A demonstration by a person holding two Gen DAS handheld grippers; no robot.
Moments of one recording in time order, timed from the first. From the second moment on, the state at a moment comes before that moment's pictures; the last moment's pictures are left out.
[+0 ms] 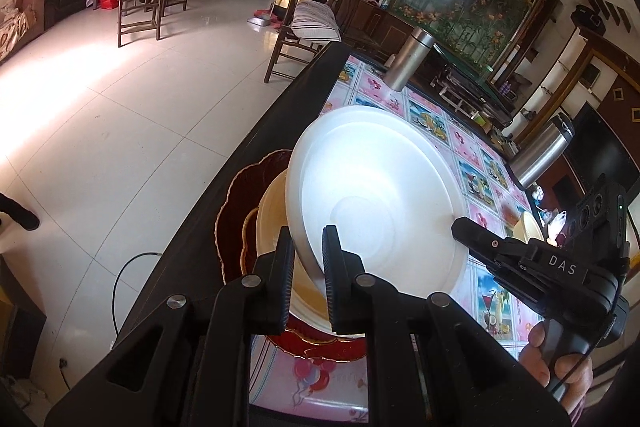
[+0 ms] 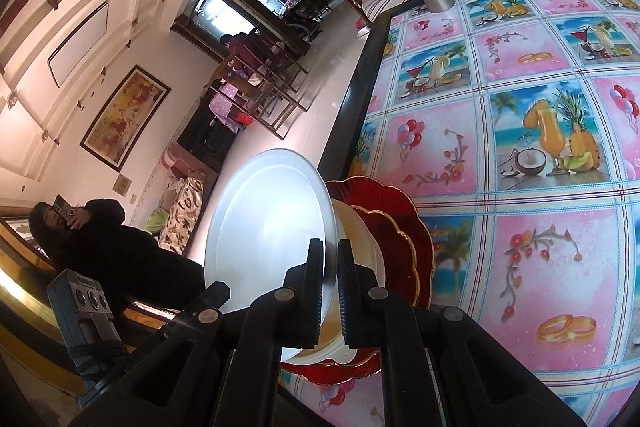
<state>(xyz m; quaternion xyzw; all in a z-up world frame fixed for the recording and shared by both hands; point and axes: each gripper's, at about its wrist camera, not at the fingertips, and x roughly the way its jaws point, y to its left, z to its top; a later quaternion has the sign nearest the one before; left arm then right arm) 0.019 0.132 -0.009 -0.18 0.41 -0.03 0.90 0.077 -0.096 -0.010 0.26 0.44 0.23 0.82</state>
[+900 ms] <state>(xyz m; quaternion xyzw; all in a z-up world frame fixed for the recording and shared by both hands) 0.001 0.140 -0.008 -0.16 0.42 -0.04 0.89 0.076 -0.094 -0.025 0.27 0.48 0.25 0.80</state>
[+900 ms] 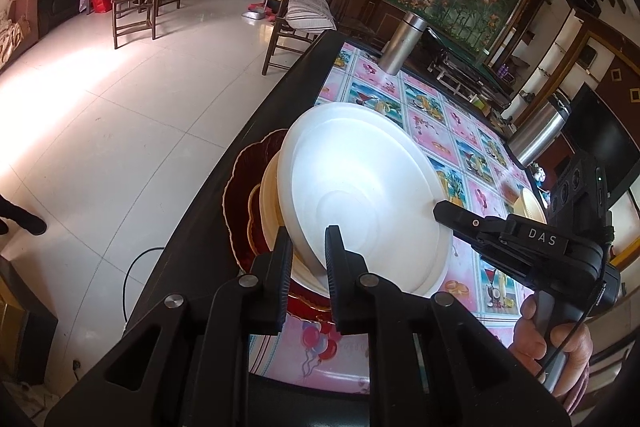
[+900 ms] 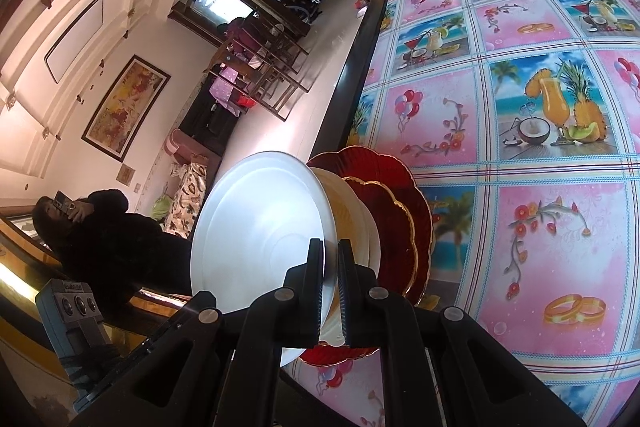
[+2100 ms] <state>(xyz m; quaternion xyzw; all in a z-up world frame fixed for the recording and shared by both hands) -0.017 0.091 0.047 -0.06 0.37 0.01 0.93 0.076 -0.136 -0.015 0.30 0.44 0.25 0.81</state>
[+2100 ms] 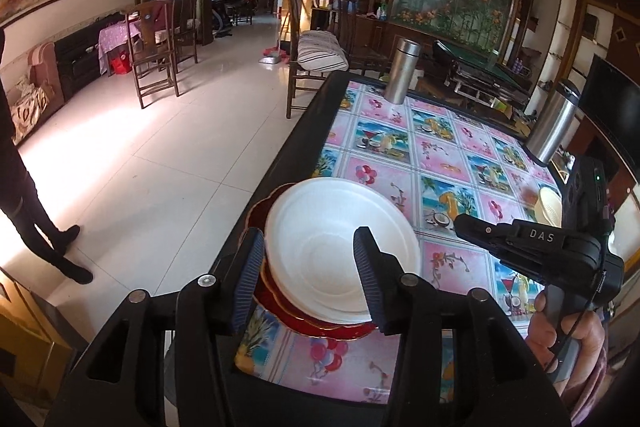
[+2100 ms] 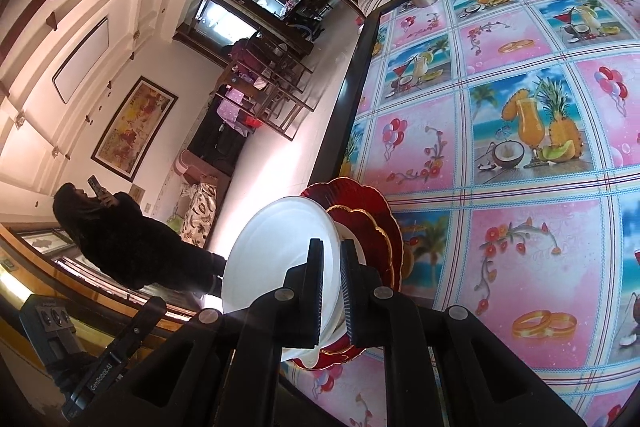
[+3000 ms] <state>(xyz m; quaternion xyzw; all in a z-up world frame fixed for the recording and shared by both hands) 0.053 -0.202 0.034 0.09 0.39 -0.16 0.90 0.021 -0.425 0.037 0.32 0.32 0.05 0.89</state>
